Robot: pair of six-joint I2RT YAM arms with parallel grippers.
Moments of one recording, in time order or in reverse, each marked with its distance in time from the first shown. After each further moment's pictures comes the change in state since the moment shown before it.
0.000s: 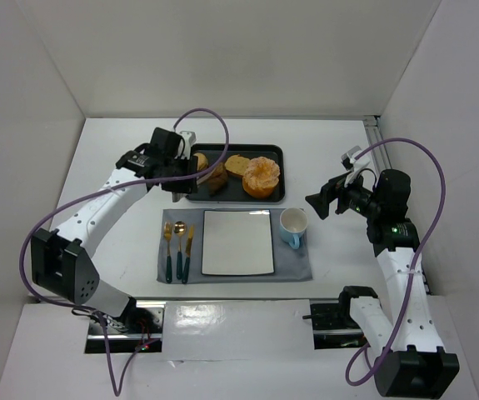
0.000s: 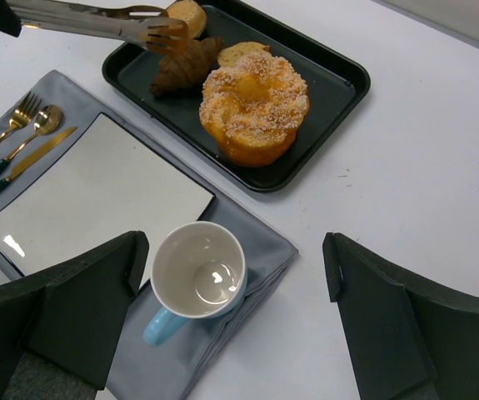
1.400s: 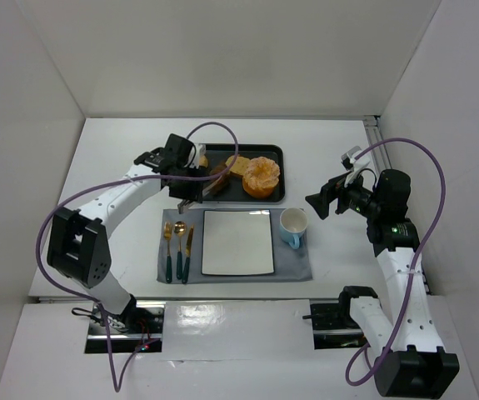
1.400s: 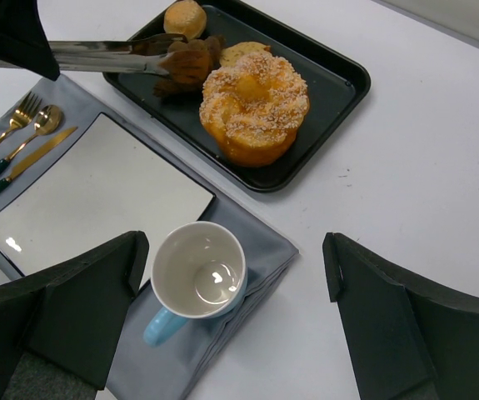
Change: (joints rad) left arm -0.010 0.131 -0.030 0.033 0.013 0.043; right arm 0.000 0.000 0.000 0.000 -0.001 0.000
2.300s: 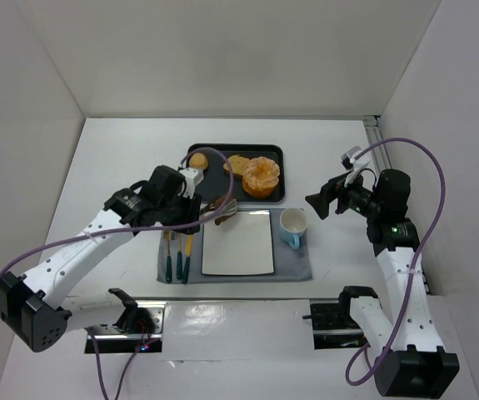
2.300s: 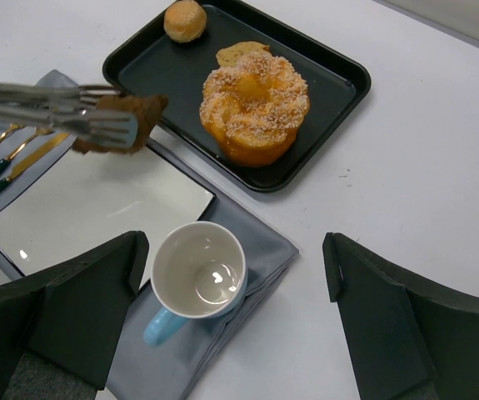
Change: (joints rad) left arm -0.179 -0.433 -0.219 -0.092 -0.013 -0.062; right arm 0.000 0.001 0.000 0.000 0.000 0.000
